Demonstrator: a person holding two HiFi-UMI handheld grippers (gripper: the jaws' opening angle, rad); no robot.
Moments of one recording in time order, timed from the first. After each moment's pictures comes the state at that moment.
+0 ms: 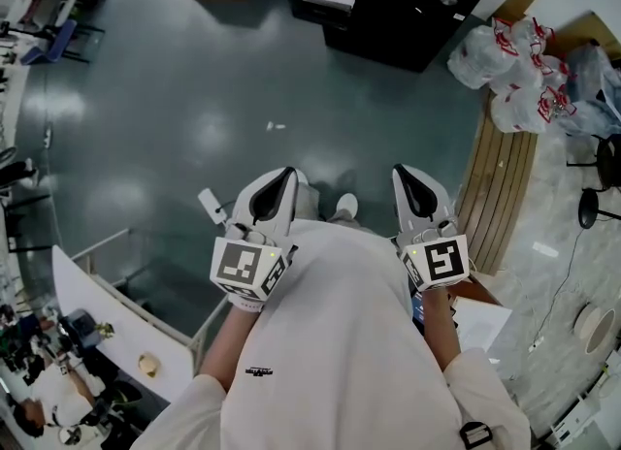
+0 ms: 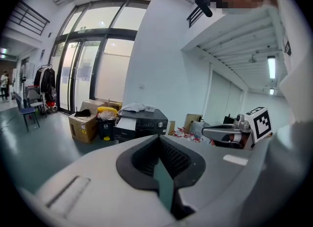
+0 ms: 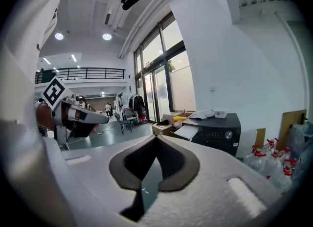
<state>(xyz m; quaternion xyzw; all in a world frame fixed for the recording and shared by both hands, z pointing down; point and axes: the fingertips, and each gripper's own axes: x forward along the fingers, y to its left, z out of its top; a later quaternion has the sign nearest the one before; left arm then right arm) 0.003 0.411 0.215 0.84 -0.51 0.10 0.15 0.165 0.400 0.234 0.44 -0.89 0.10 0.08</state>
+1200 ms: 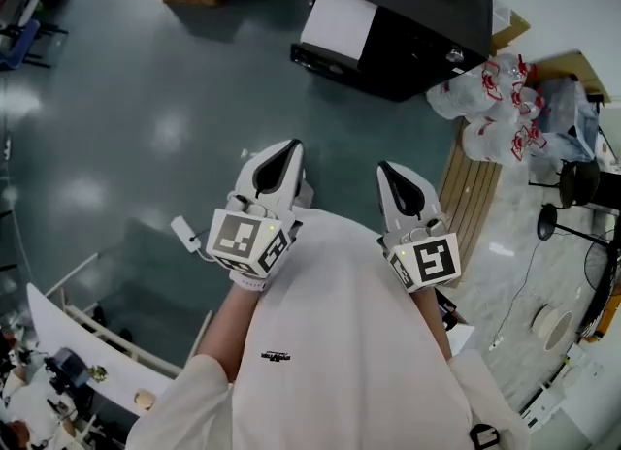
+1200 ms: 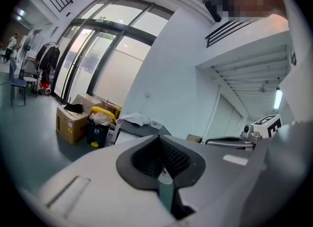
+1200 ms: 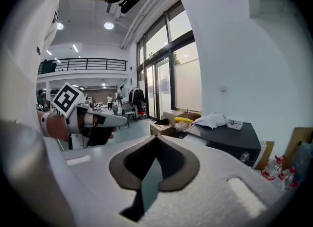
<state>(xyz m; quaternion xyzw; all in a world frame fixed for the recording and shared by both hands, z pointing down) -0.053 0.176 0.211 0.85 -0.49 -0.01 0.20 0.075 0.201 0.208 0.43 -0.89 0.08 0.13</state>
